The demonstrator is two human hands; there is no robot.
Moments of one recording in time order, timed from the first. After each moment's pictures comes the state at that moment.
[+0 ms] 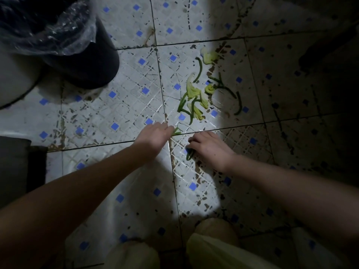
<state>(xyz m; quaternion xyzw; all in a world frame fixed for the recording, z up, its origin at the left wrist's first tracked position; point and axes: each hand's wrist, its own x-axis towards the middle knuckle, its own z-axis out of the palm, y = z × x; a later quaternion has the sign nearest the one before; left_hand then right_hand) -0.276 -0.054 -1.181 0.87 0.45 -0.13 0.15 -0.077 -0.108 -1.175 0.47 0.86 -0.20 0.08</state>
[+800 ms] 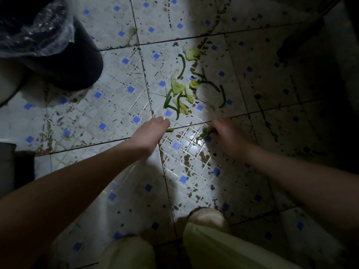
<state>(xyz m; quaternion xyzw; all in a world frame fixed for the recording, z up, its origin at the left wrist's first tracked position) -0.255 -0.059 -1.175 0.86 0.46 -0.07 0.20 -0.010 -0.124 -1.156 0.65 0.71 -0.28 -0.07</state>
